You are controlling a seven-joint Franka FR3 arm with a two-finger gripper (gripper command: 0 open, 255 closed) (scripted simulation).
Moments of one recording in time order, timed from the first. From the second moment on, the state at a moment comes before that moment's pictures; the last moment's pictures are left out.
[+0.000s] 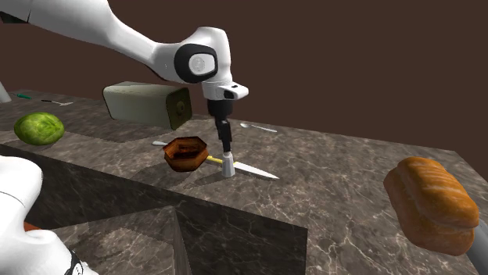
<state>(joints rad) 0.14 -0.10 0.34 -2.22 -0.07 2.11 0.51</state>
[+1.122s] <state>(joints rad) 0.16 0.08 0.37 -2.19 -0.16 2.23 0.60</state>
